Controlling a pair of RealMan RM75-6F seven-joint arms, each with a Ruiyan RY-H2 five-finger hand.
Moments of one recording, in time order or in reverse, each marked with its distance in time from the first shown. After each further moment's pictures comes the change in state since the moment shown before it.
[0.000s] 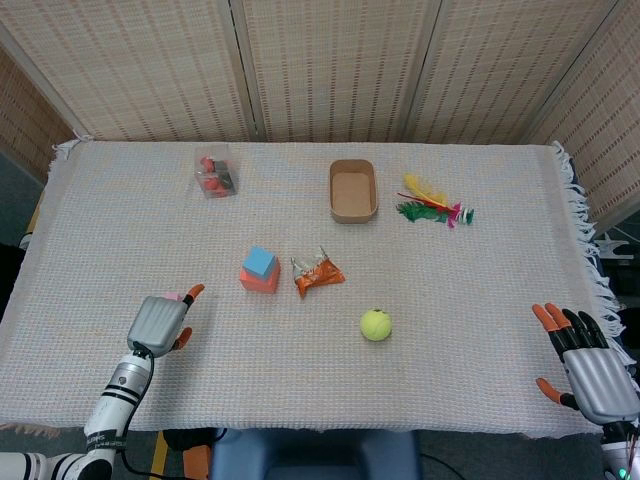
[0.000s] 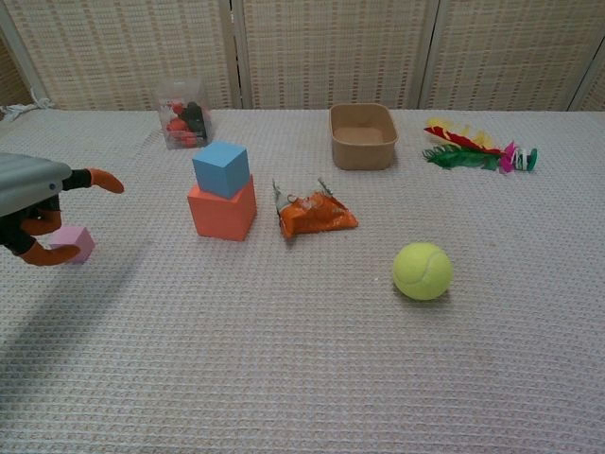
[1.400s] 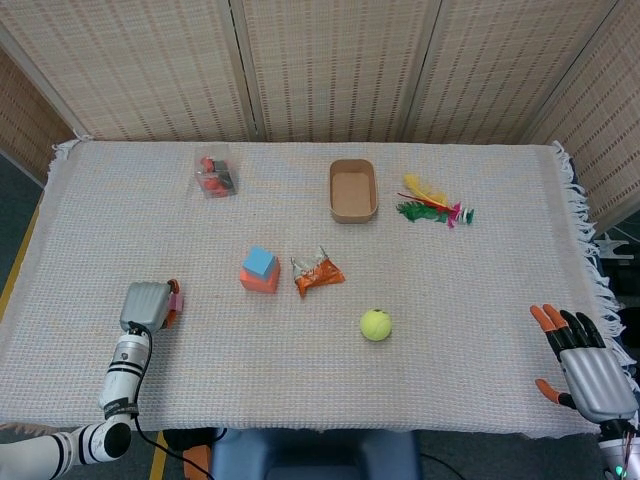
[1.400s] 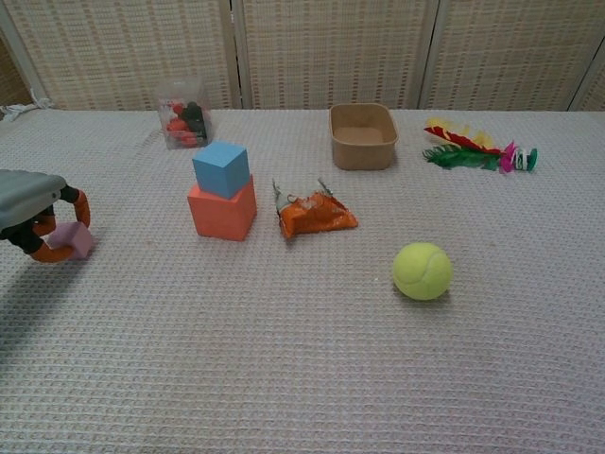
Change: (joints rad) left arm 0.072 -0.185 -0.167 0.402 -0.033 -0.136 -0.029; right arm 0.011 0.001 -0.001 -0.006 0.022 -0.029 -0.026
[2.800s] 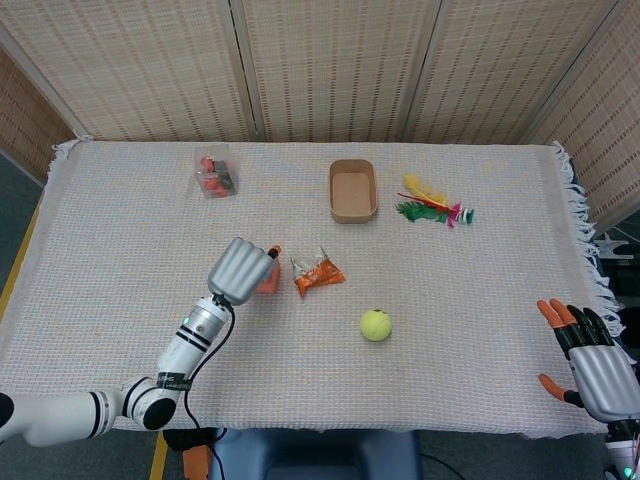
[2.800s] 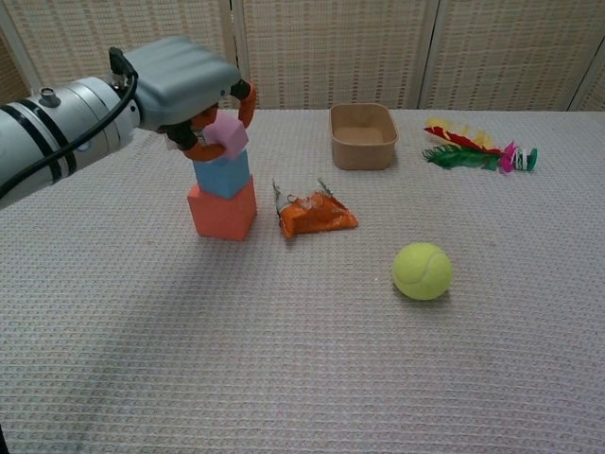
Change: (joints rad) left arm -0.289 -0.001 -0.133 -0.147 0.245 -0.061 0.286; right arm -0.009 0.005 0.008 0.022 -0.028 0.045 0.076
